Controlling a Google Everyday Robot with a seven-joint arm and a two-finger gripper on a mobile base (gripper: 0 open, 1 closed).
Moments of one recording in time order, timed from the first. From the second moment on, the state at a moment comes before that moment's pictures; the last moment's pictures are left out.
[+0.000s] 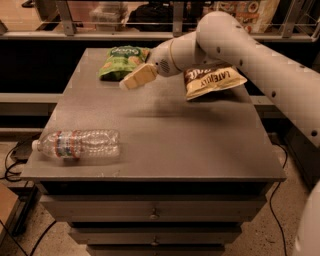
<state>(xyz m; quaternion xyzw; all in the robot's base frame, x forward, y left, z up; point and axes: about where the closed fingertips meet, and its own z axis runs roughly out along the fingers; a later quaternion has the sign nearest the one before) 0.702 0.073 0.908 -0.48 0.71 0.26 0.45</state>
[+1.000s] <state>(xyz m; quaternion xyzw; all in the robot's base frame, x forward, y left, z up) 0.778 0.093 0.869 -0.40 0.73 0.25 0.50</state>
